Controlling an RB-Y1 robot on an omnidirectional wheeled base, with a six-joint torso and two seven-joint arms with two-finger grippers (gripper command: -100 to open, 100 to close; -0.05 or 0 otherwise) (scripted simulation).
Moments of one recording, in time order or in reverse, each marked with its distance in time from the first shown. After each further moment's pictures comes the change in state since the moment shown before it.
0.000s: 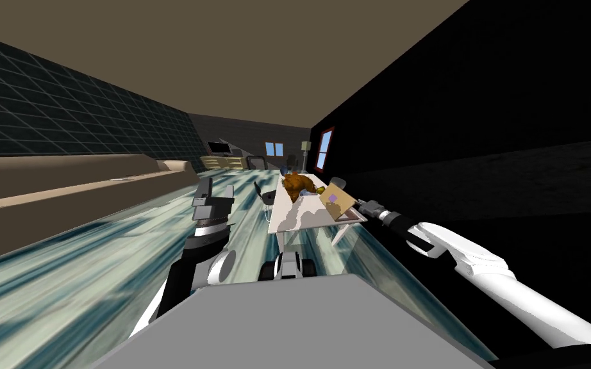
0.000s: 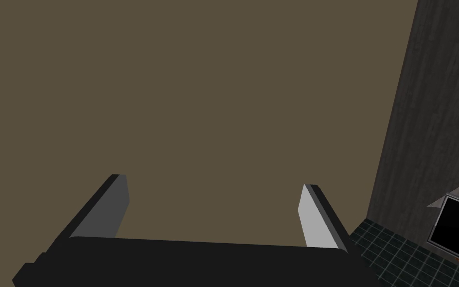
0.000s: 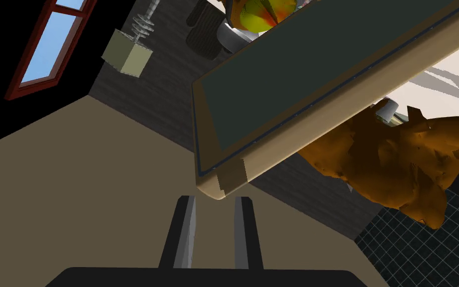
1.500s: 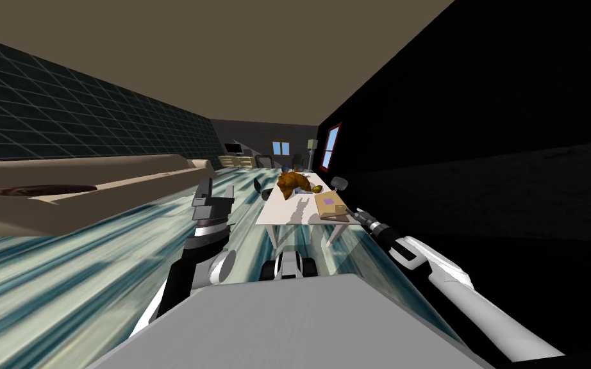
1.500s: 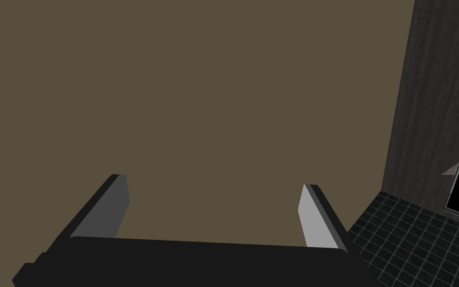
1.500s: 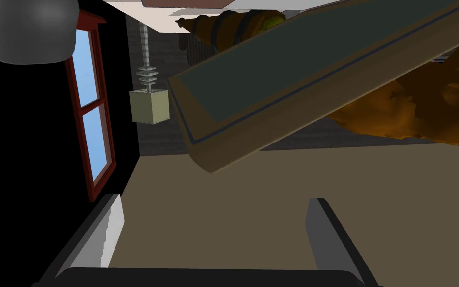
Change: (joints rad) left arm 0.000 0.000 0.000 0.000 0.000 0.000 0.000; right arm -0.061 0.183 0.113 0.141 -0.216 -0.048 -0.142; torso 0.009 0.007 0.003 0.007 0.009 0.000
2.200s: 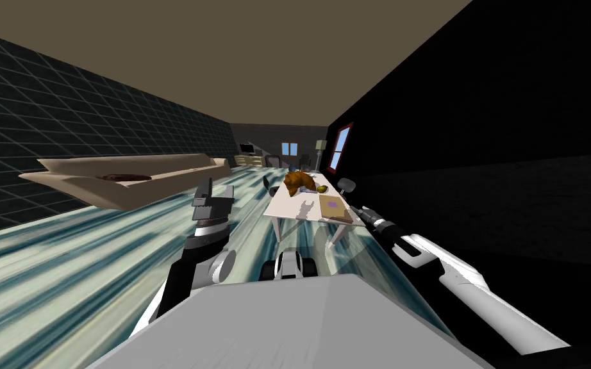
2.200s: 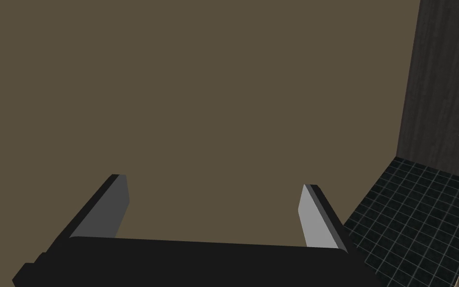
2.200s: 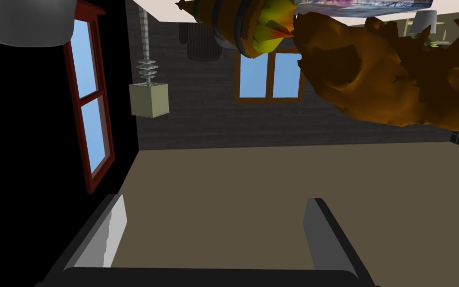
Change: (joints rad) left arm 0.000 0.000 0.000 0.000 0.000 0.000 0.000; right arm 0.058 -0.062 -0.021 -0.106 -0.132 0.172 0.044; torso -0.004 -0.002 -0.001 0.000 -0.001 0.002
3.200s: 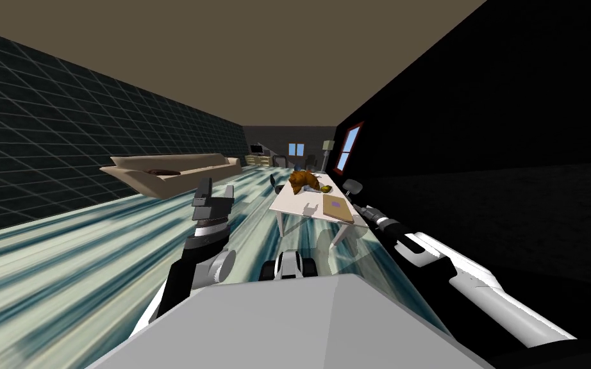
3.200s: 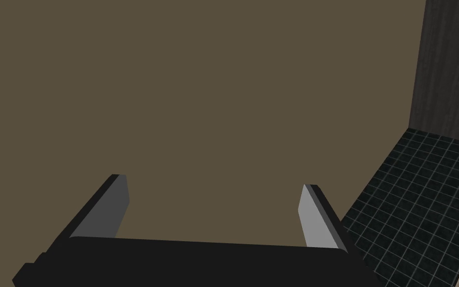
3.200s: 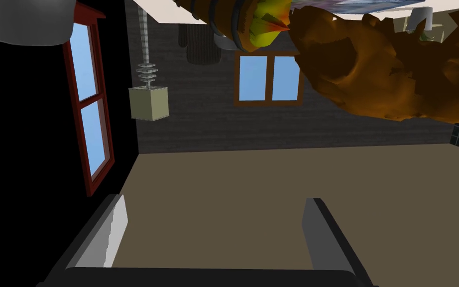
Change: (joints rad) left arm 0.000 0.000 0.000 0.000 0.000 0.000 0.000; right arm 0.058 -0.052 -0.020 -0.102 -0.120 0.156 0.040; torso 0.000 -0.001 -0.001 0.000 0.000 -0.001
